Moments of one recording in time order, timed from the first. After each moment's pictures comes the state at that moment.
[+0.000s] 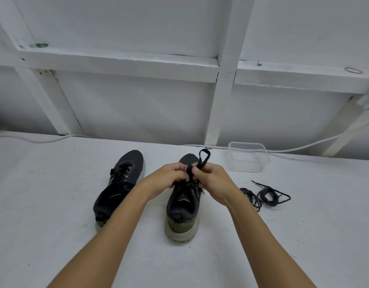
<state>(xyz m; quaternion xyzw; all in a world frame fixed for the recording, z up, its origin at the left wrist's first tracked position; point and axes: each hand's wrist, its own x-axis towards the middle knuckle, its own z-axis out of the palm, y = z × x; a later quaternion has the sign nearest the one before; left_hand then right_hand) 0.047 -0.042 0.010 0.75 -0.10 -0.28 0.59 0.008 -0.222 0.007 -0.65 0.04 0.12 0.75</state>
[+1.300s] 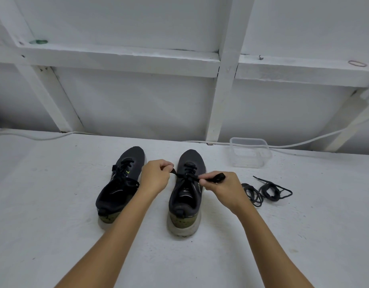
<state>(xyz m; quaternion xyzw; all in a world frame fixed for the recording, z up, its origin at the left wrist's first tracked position) 0.036 -0.033 -0.006 0.88 0.06 -0.02 0.47 -0.021 -0.245 -0.017 -0.78 0.02 0.01 0.63</state>
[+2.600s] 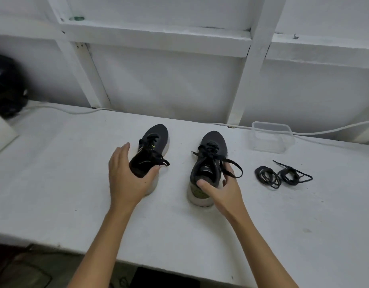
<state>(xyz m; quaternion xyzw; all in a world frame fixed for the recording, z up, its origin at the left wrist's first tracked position) -0.069 0.076 -0.015 0.90 0.07 0.21 0.38 -0.093 -0.174 -0.024 -0.77 0.02 -0.06 0.64</state>
